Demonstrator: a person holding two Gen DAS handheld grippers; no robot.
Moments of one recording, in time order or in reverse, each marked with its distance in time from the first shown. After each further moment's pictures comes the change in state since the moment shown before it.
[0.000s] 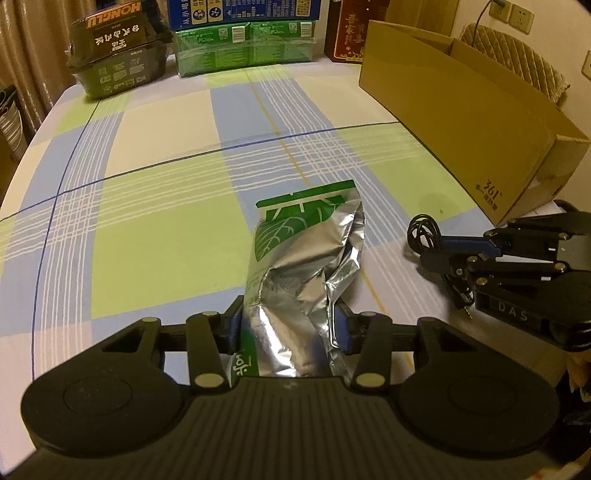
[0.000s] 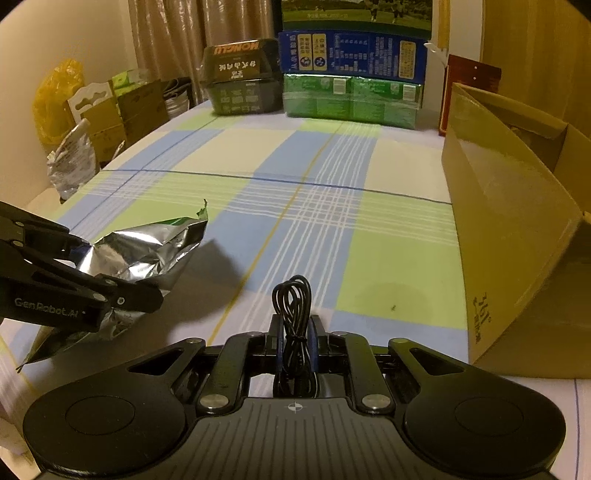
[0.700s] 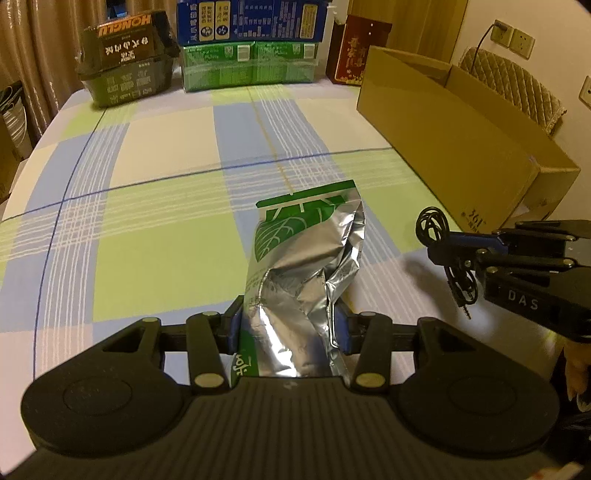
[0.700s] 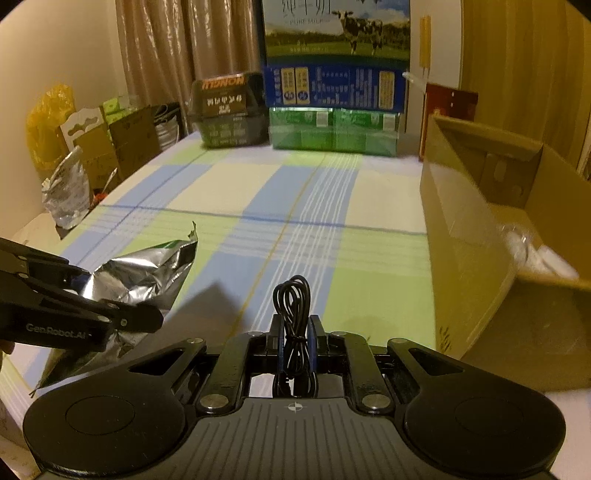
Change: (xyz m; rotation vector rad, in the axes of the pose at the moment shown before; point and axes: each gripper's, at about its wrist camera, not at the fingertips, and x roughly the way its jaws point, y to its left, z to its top) left arm -0.020 -0.001 0.007 -0.045 -0.050 -0.018; right arm -0.036 -0.002 0.023 0.031 -0.070 -0.029
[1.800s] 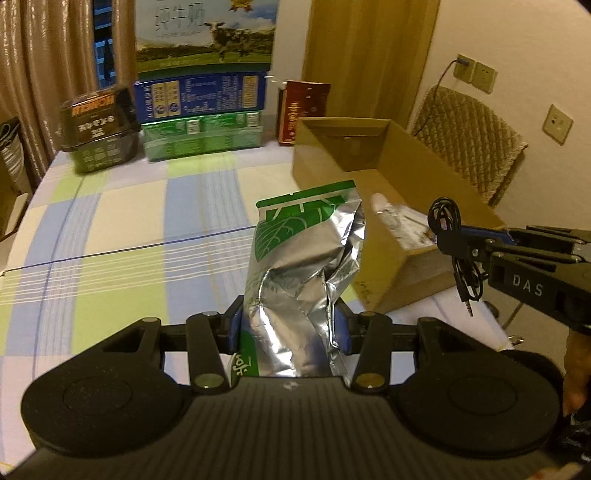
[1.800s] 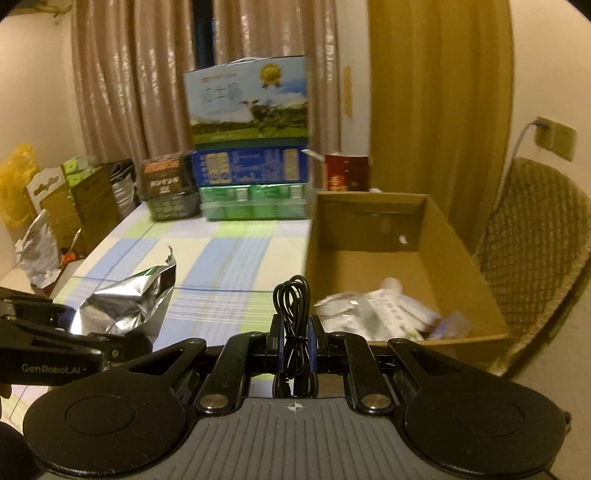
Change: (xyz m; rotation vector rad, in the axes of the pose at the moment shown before) left arm -0.079 -0.118 0.052 0.006 -0.098 -0.023; right arm -0.139 -0.073 0.039 0.102 -0.119 -0.136
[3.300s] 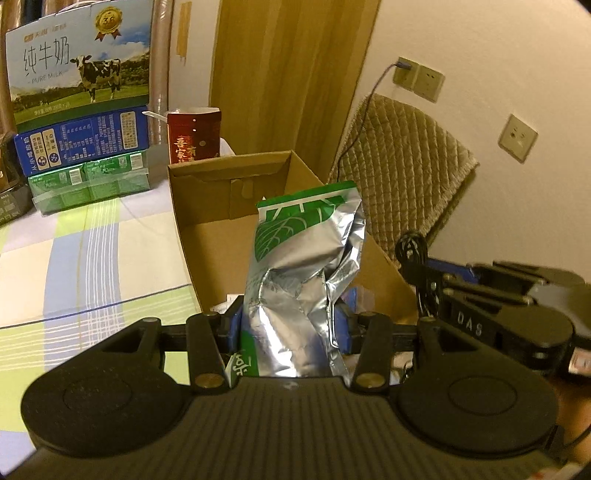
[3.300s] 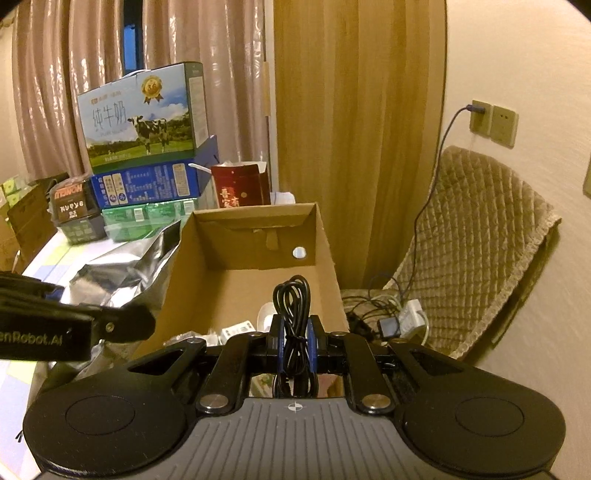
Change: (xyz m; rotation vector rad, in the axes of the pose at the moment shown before) left arm 0.076 -0.127 0.103 0.038 -0.011 -0.142; right arm 0.027 -0.139 0.040 0.061 0.013 -0.139
